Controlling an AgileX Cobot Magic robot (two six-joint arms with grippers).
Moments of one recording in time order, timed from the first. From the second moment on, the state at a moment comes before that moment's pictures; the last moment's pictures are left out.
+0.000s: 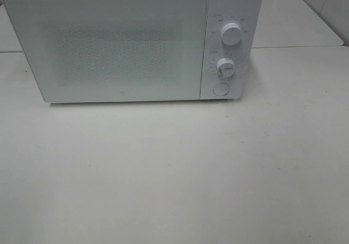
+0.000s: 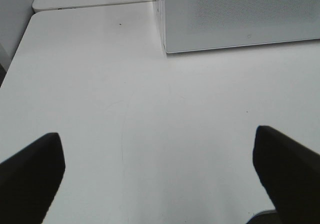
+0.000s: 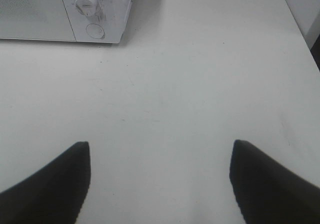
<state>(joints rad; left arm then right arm) -0.01 0.00 -0.50 -0.08 1.04 0.11 0.06 0.00 -0.51 0.00 1.05 0.01</state>
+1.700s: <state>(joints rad) -0.01 0.00 -0.50 -0.08 1.04 0.11 0.06 0.84 -0.48 0.01 0.09 0.01</state>
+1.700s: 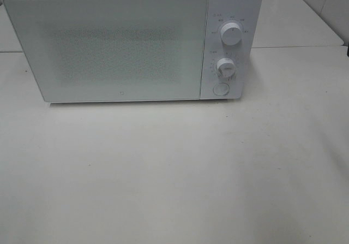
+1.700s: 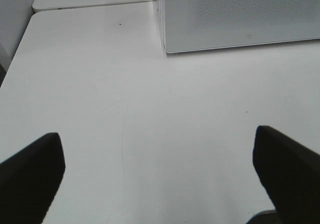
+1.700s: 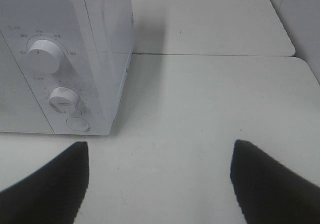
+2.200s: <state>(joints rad) -0.01 0.00 -0.50 -0.08 1.04 0.11 0.06 1.11 -0.39 0.01 -0.41 0.03</state>
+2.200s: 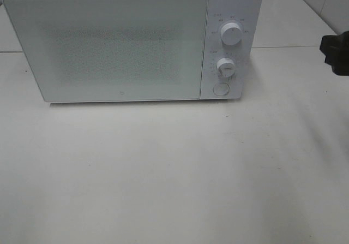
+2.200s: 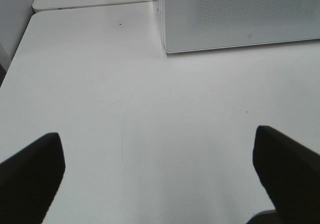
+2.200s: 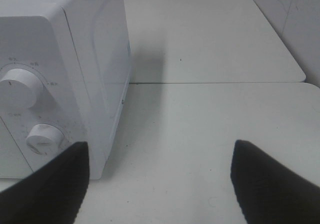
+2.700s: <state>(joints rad) -0.01 0.00 -0.50 -0.08 1.04 0.11 0.13 1.32 -0.23 0.14 -0.81 -0.01</state>
